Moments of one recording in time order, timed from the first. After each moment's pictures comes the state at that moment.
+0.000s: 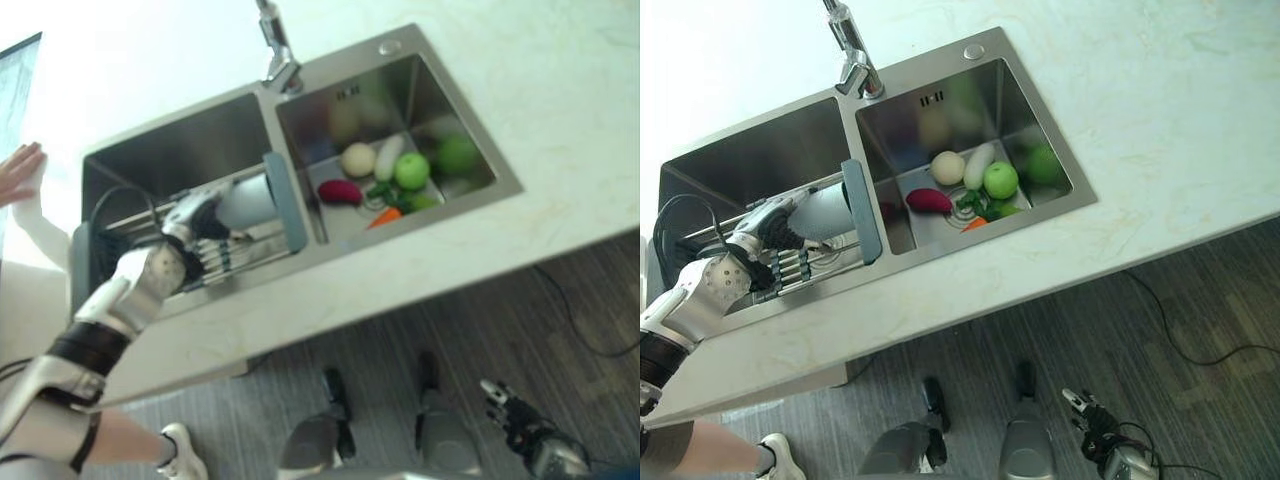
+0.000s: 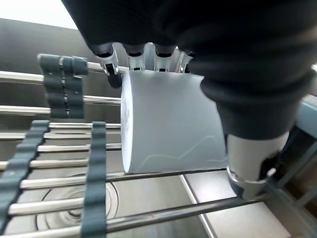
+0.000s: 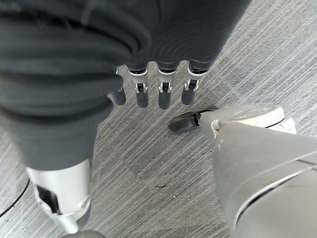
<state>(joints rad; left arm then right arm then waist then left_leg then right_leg) -0.48 0.97 -0.39 0.26 0.22 0.05 0.02 -0.03 -0.40 0.11 1.10 0.73 -0.10 0.24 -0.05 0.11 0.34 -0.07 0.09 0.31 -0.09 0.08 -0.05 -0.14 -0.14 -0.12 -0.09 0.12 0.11</state>
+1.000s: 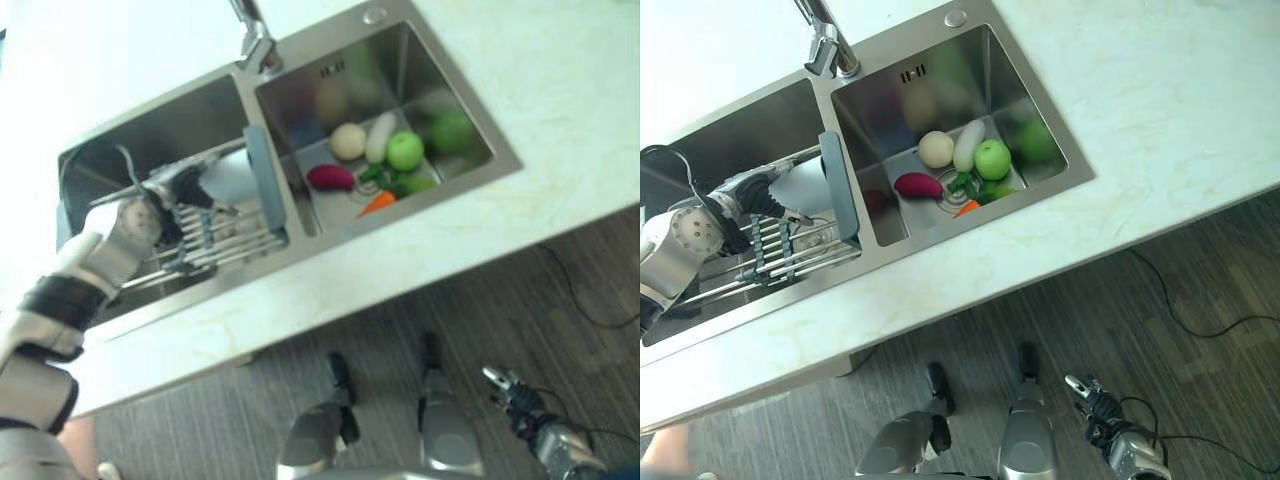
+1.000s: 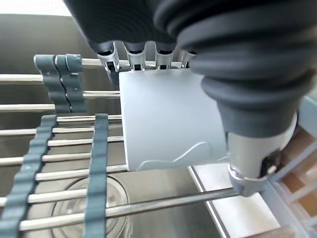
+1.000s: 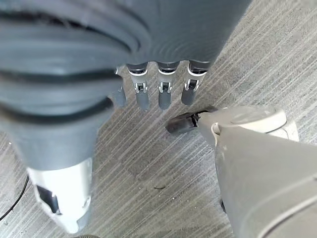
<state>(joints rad) -0.76 1.10 -0.55 0.39 0.04 0.08 -0.24 -0.07 -0.44 0.11 1.09 0.73 -0.10 0.26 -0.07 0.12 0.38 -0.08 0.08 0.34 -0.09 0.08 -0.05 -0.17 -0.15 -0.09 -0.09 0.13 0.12</state>
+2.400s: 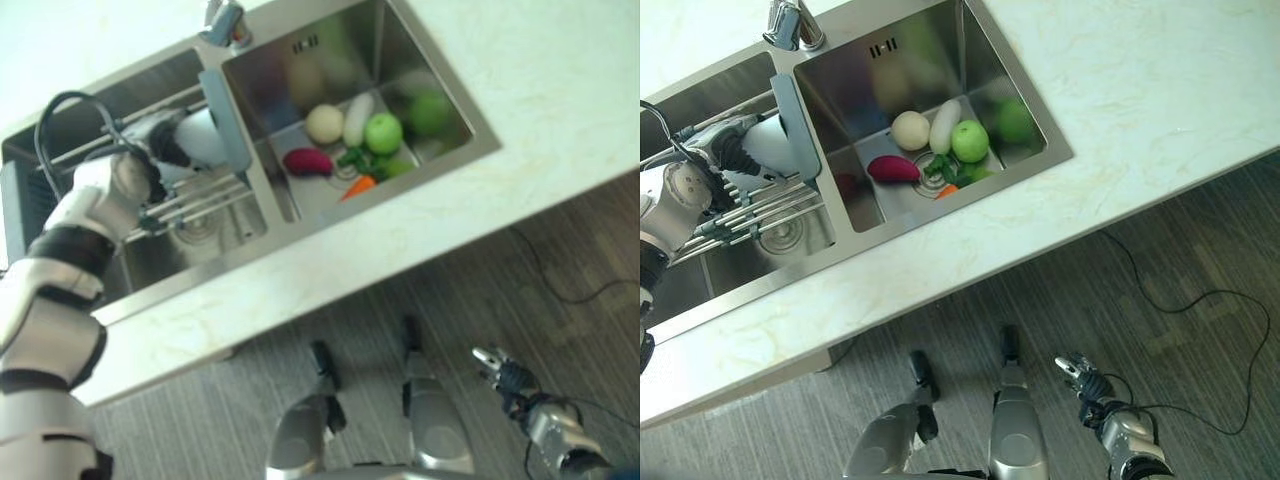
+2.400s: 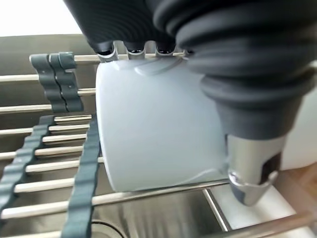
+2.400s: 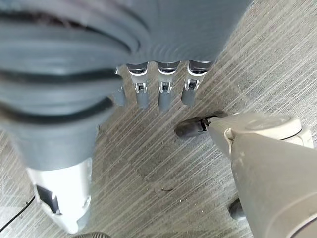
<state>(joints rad) -1.04 0.98 -0.63 0.75 0.22 0.09 -0.11 -0.10 -0.46 0.19 0.99 0.77 -0.10 0.24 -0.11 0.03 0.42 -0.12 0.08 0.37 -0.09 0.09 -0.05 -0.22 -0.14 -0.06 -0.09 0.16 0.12</state>
